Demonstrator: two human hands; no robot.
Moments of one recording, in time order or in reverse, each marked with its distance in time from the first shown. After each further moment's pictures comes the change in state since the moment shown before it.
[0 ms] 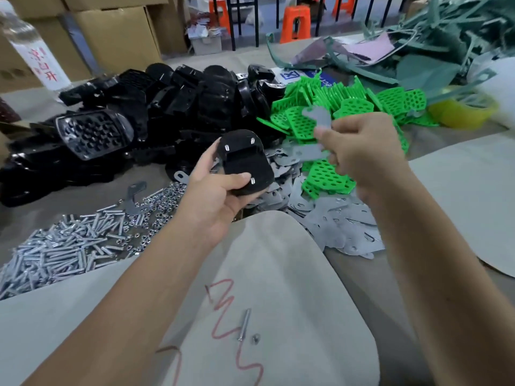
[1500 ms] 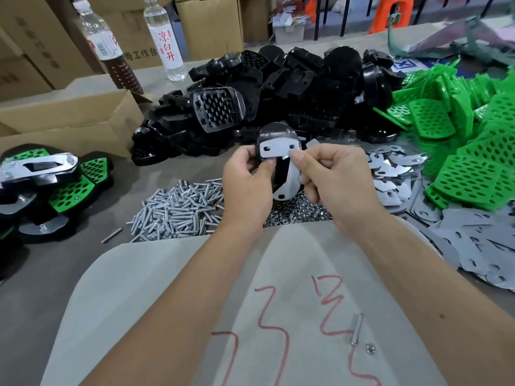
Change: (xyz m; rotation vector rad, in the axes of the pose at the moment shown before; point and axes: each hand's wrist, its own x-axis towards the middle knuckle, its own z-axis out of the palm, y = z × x) left_hand -0.008 0.026 -0.098 0.577 0.471 0.461; right_hand -0.045 0.004 0.174 0.393 -0.415 -0.106
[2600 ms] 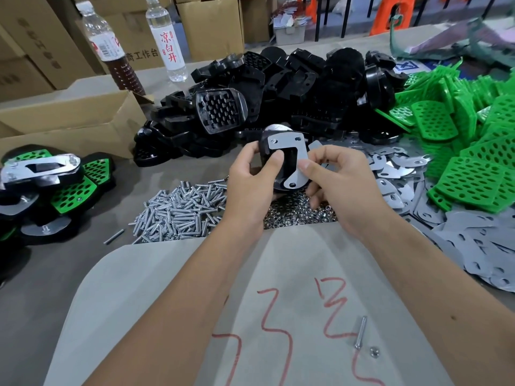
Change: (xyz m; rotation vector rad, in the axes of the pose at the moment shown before) left_hand -0.003 0.008 -0.005 -0.122 -0.164 -0.111; right_hand 0.002 0.002 -0.005 -0.018 -0.035 0.076
